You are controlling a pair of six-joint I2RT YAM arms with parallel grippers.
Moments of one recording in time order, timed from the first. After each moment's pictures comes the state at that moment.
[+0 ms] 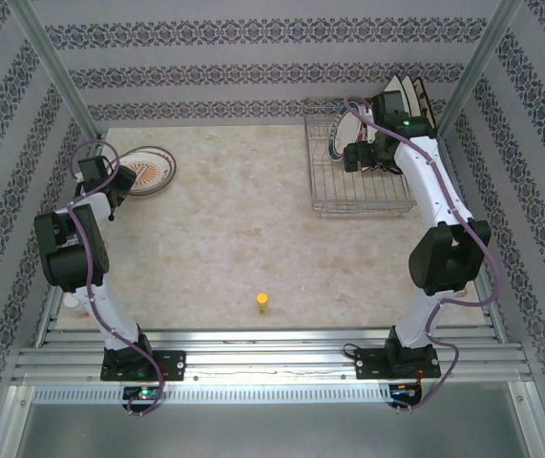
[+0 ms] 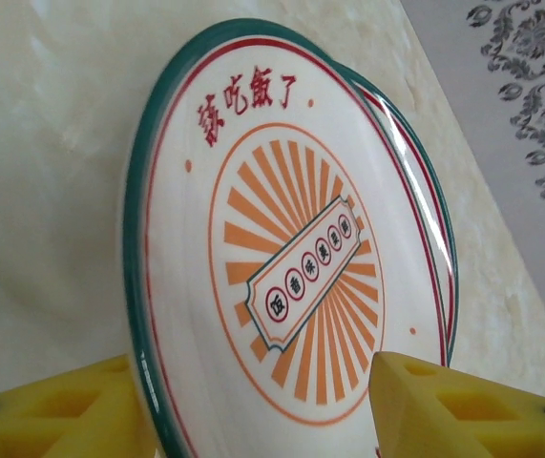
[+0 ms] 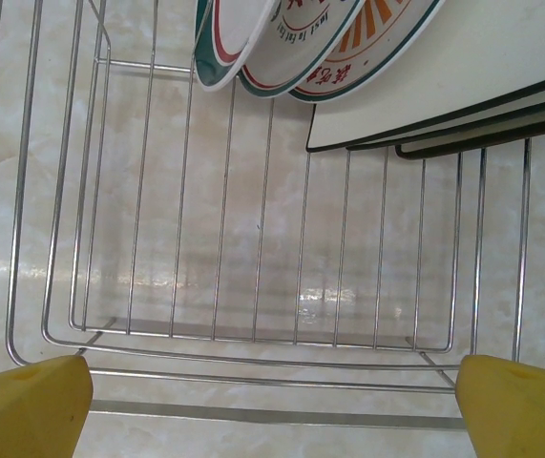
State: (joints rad) left arm 0.35 1.90 1.18 0.02 0.17 -0.75; right arm 0.12 1.84 1.87 -1.09 0.07 0.02
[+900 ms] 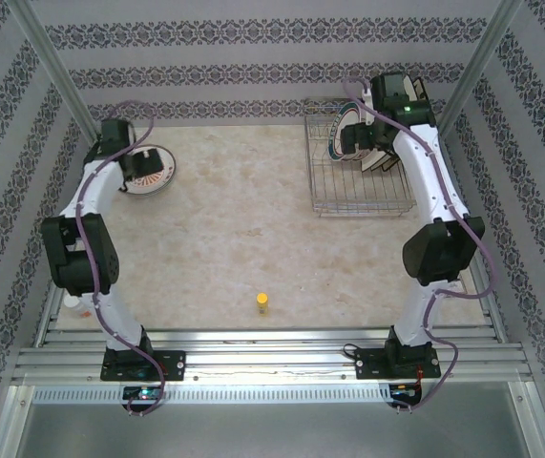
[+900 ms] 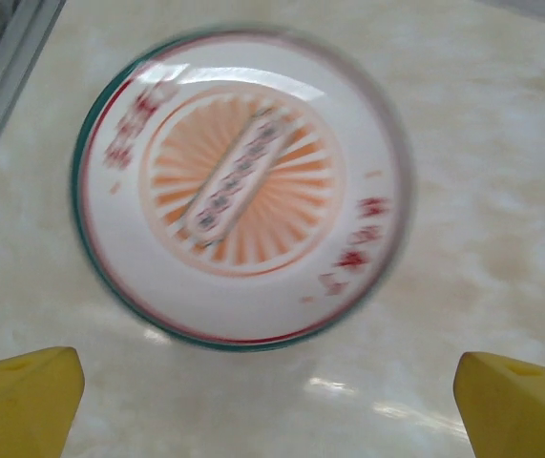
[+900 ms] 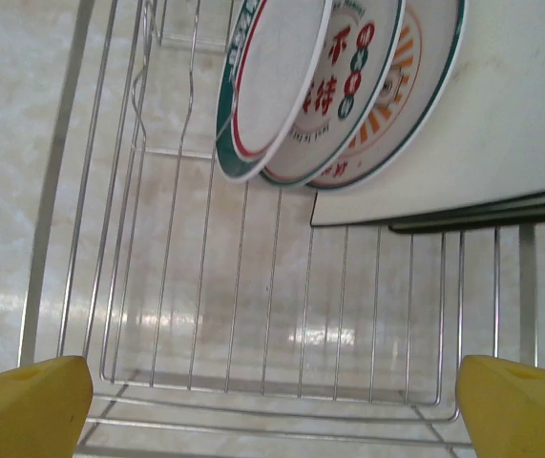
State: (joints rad) left arm 0.11 1.84 1.61 -0.65 -0.07 -0.17; right arm 0.13 1.95 2.15 -1.16 0.07 0.02
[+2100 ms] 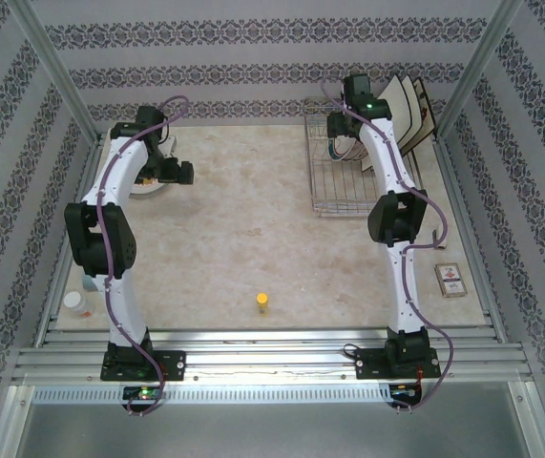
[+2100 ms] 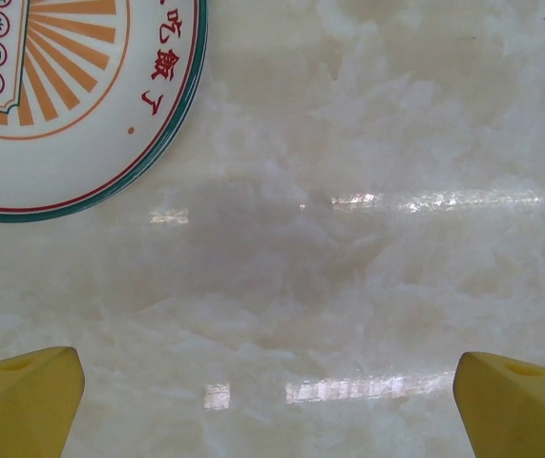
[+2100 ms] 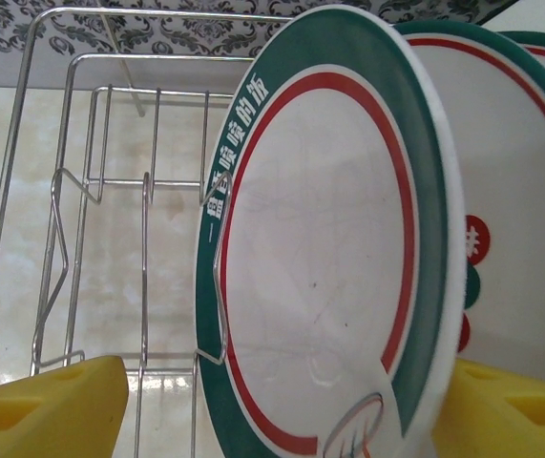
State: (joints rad) left arm 0.00 2.01 1.90 -1.16 0.04 -0.01; right arm 0.13 2.56 2.73 -1.06 0.15 0.09
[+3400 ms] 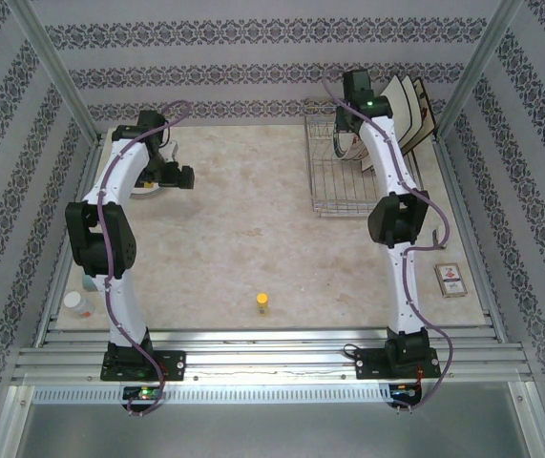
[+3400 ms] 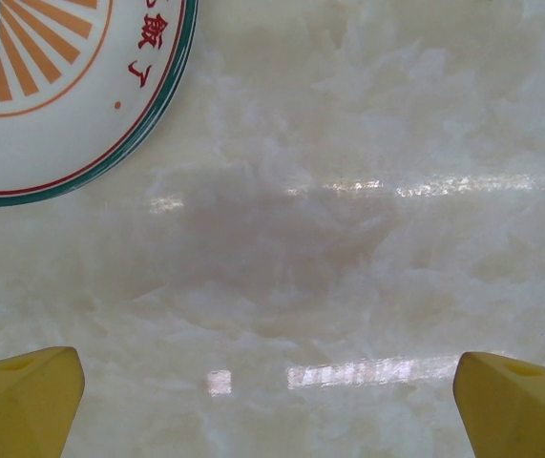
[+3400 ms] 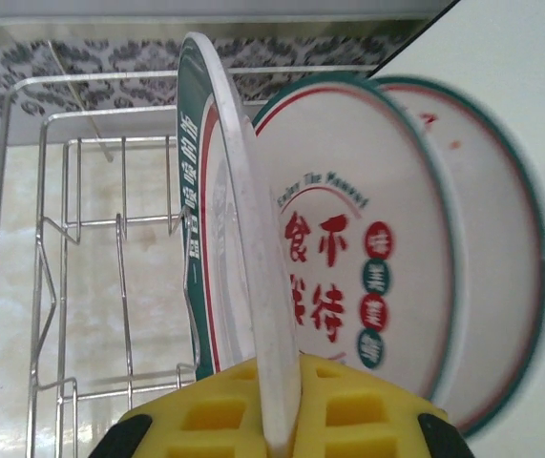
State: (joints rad) left arm 0.00 2.01 1.86 -1.15 0.04 0.00; right arm 0.16 2.49 2.73 -1.07 0.26 0.16
